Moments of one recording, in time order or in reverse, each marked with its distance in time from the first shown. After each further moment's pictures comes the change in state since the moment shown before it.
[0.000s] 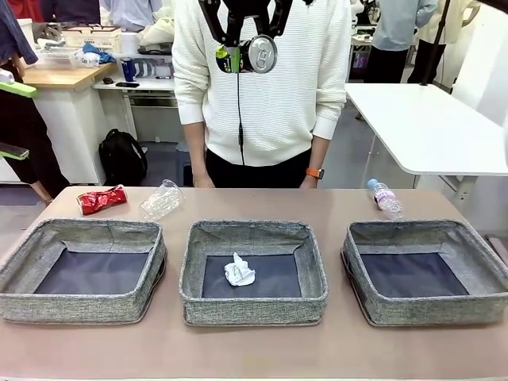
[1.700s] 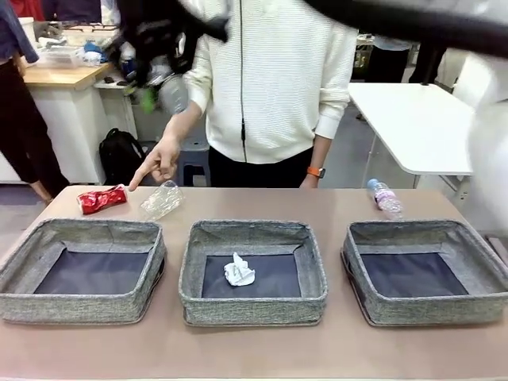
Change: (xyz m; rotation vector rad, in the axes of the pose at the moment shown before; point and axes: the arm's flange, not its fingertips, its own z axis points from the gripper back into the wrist) left arm -0.015 0.097 0.134 0.248 -0.037 0.148; right arm -0.015 0.159 -0.050 -0.010 -0.135 0.276
